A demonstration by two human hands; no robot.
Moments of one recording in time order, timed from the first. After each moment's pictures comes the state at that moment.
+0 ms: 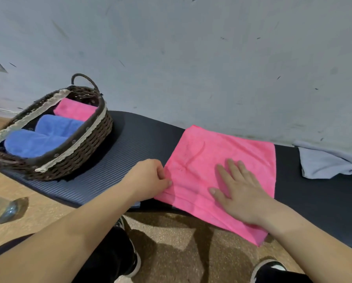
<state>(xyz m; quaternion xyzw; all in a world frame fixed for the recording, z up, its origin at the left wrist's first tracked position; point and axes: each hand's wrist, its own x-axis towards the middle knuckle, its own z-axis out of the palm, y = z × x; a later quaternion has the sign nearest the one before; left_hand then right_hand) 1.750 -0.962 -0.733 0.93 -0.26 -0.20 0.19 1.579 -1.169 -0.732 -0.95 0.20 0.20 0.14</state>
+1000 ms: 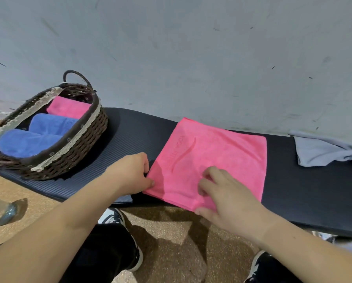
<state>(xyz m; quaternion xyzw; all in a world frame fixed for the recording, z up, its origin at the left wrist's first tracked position) 1.766 -0.940 -0.719 0.93 -0.29 -0.21 0.06 1.561 -1.132 -0.736 -0.99 0.04 0.04 0.15</state>
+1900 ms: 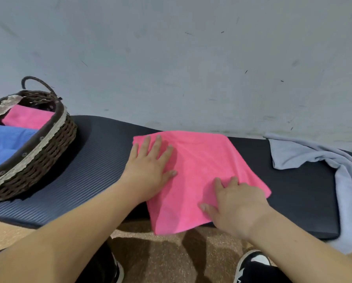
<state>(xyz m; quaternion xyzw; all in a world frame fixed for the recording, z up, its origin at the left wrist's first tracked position) 1.742 -1.039 -0.748 0.88 -0.47 -0.08 -0.09 1.552 -1.165 -0.692 -0.92 0.26 0.31 0.00</state>
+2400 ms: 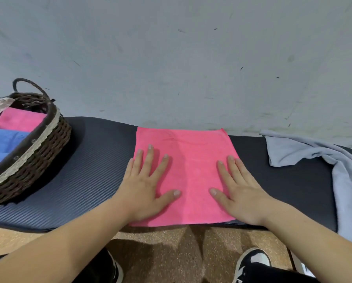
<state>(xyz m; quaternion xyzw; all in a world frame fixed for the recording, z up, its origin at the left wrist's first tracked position) 1.718 -1.011 -0.772 0.87 -0.47 -0.12 0.02 1.532 -1.227 -0.753 -0.94 0.23 0.20 0.14</state>
